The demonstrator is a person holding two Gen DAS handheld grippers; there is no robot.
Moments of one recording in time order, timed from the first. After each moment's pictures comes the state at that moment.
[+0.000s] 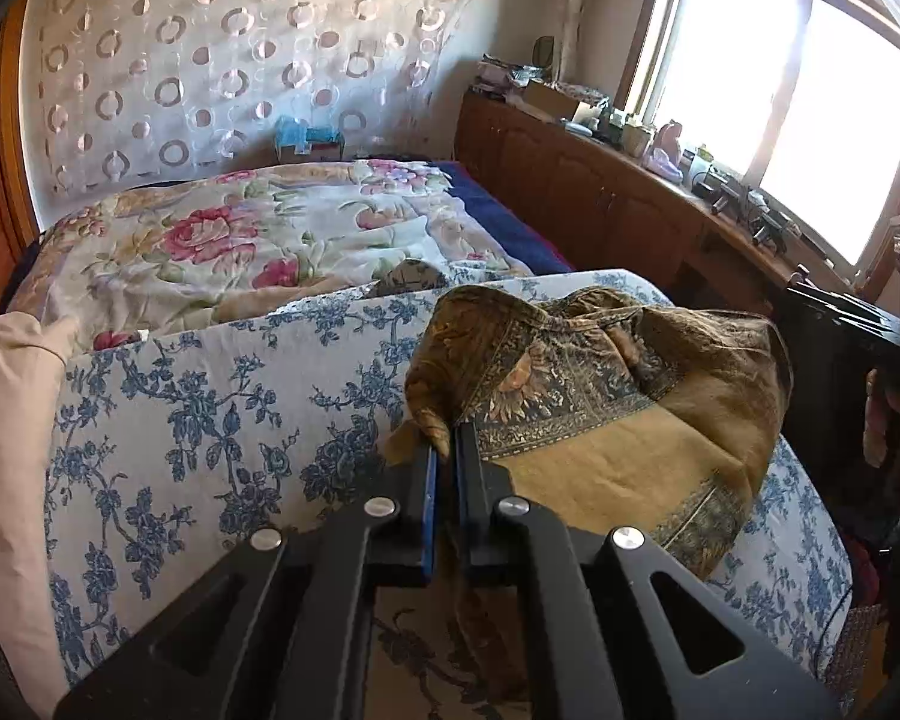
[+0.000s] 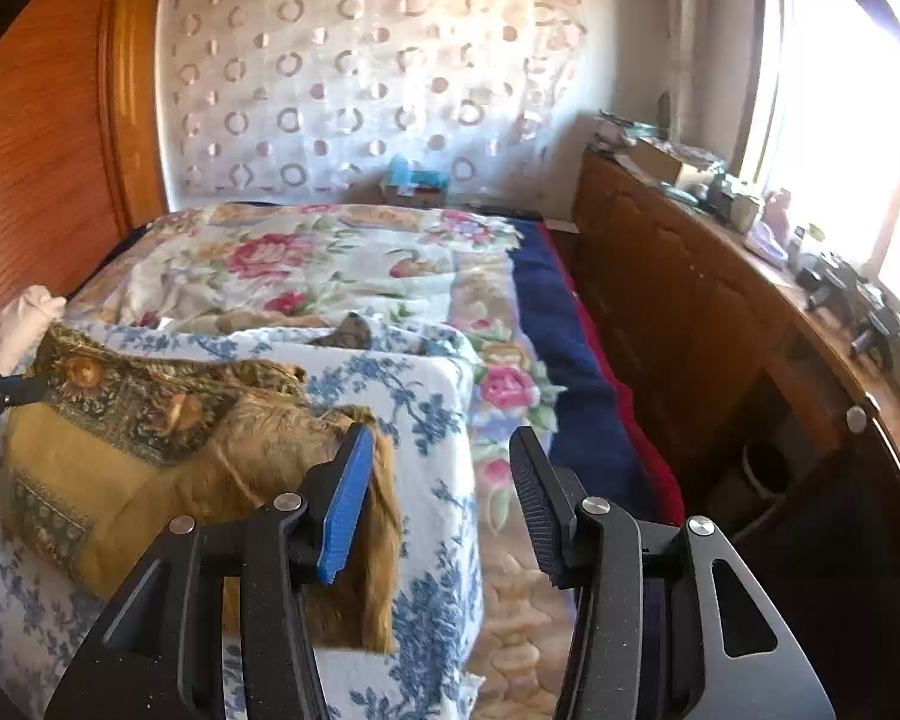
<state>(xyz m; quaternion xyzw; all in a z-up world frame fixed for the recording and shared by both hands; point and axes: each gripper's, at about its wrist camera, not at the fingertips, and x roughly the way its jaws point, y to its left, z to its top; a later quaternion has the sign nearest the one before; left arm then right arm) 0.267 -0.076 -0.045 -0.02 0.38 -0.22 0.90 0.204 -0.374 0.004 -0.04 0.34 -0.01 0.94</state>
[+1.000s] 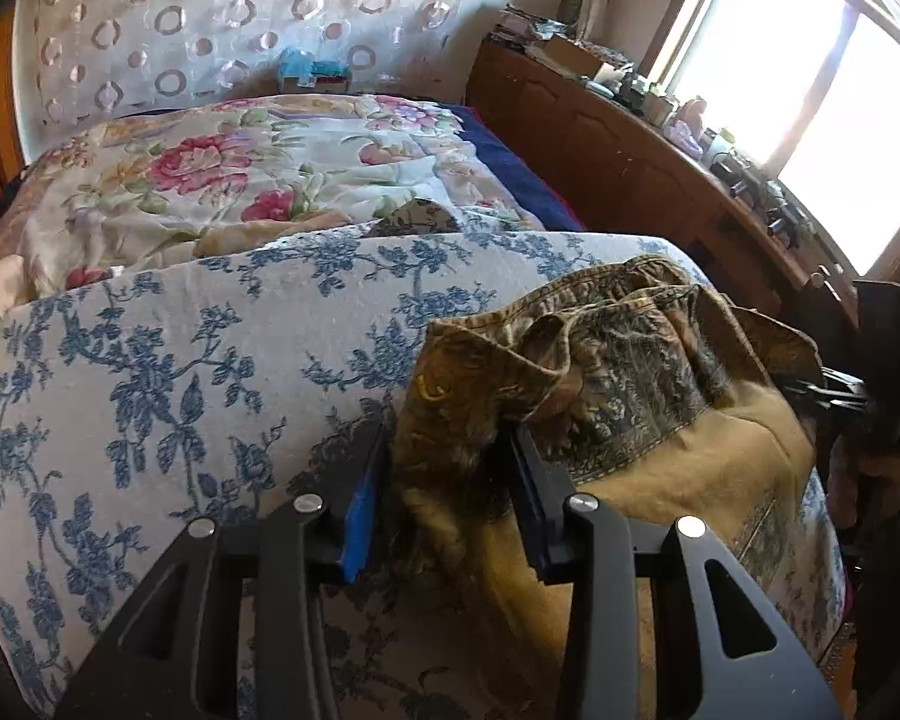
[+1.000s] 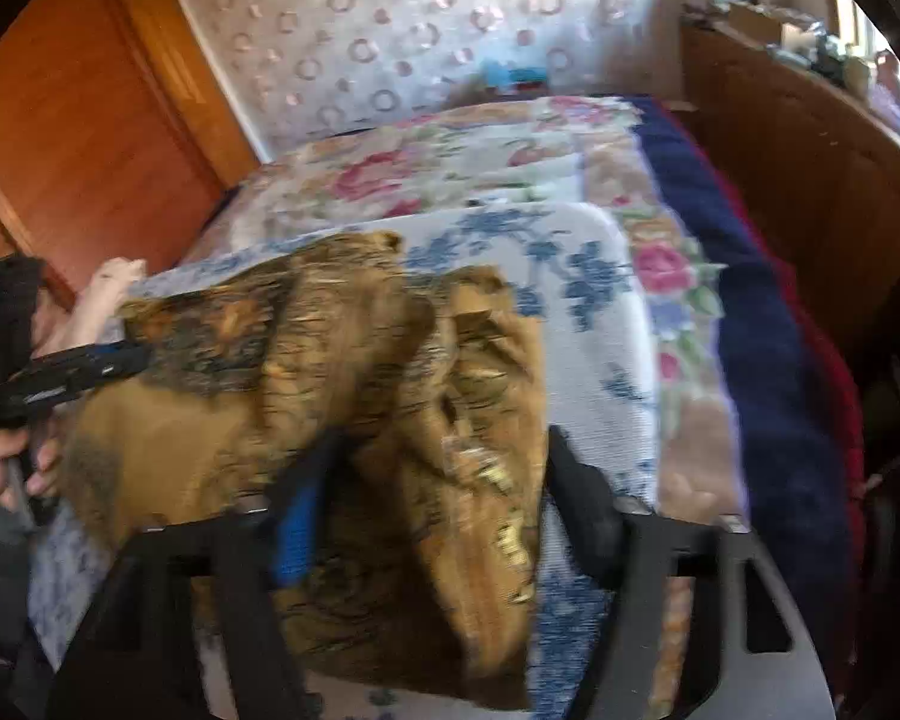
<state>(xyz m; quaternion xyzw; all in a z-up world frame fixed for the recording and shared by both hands) 0.315 -0.078 -0.085 -0.05 0.45 -0.23 0.86 0.239 -0.367 -0.074 0.08 0.45 0.16 0.88</state>
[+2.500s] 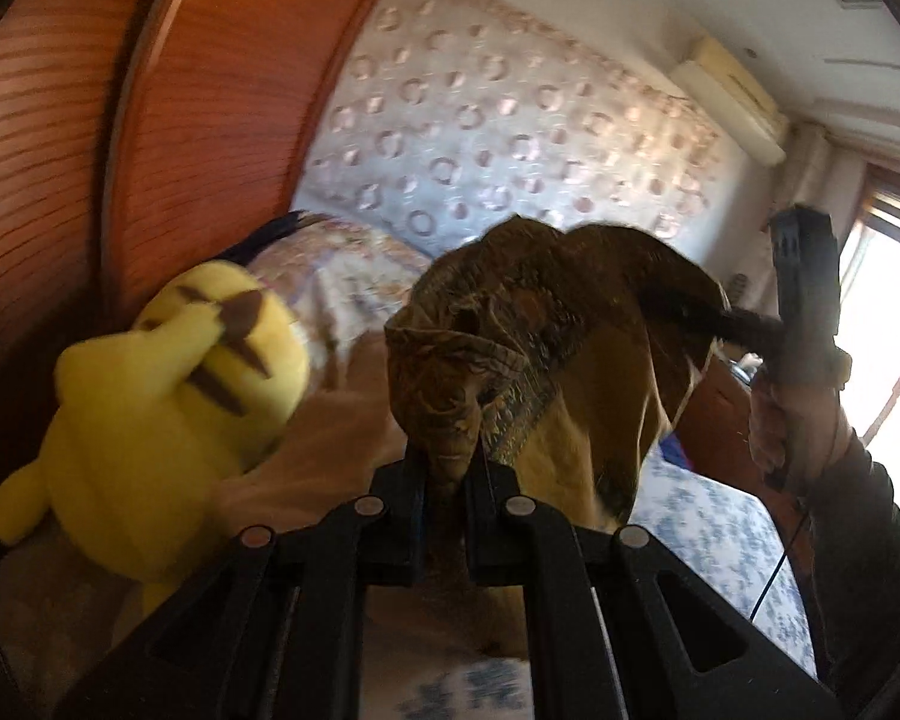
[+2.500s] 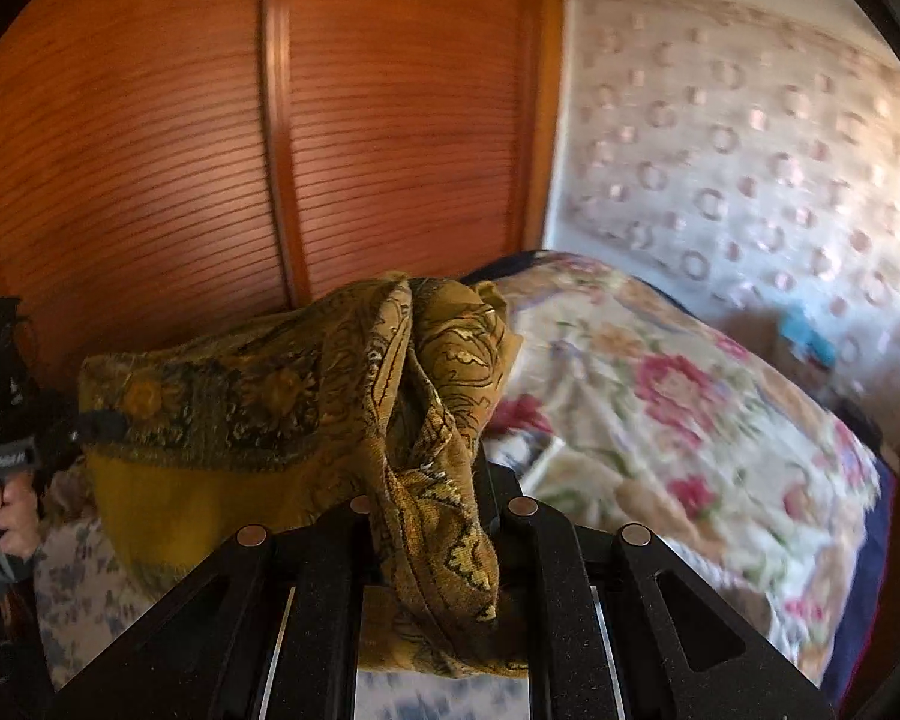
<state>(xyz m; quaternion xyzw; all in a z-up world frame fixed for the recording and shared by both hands) 0.155 0.235 -0.050 -0.24 0.25 0.02 0.94 0.361 0.047 0.055 -0.16 0.28 0.45 0.83</state>
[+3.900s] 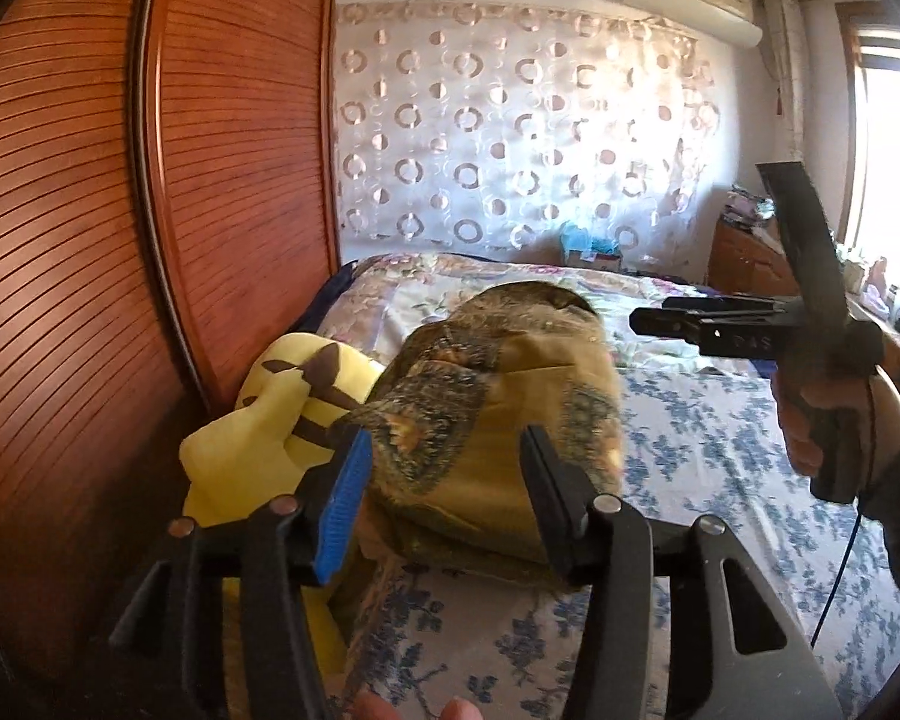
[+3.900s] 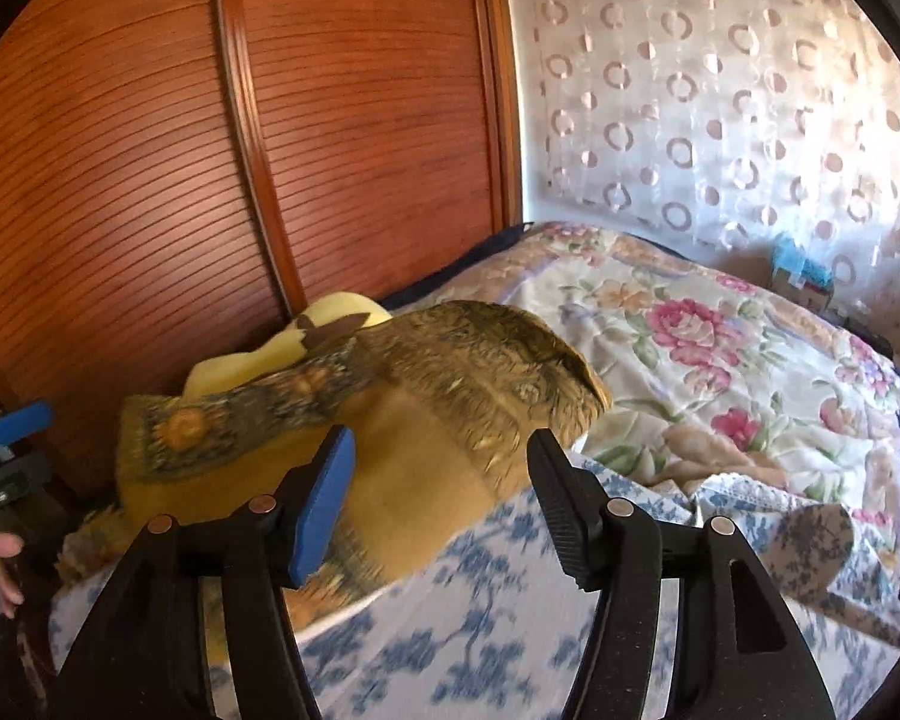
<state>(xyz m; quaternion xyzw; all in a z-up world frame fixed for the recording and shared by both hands) 0.108 0.182 -0.011 -0.04 0.26 0.08 0.96 0.307 0.060 0.004 -0.08 0.31 0.40 0.86</state>
